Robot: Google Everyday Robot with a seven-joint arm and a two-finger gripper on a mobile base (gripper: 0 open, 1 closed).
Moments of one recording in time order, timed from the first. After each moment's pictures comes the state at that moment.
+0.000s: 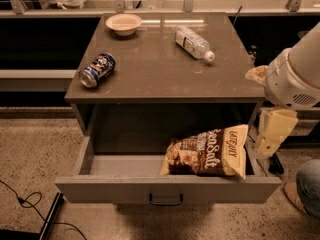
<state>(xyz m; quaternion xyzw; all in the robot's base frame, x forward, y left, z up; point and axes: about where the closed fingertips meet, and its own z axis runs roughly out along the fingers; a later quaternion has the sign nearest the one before) 0.445 -0.198 0.894 -0.65 0.74 0.00 0.18</state>
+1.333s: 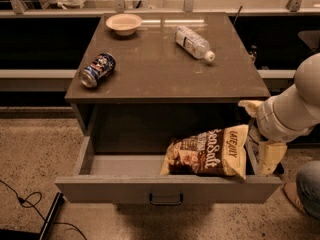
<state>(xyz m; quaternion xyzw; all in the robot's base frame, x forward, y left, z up) 0.474 -0.242 0.775 -0.73 0.66 -0.06 0.17</state>
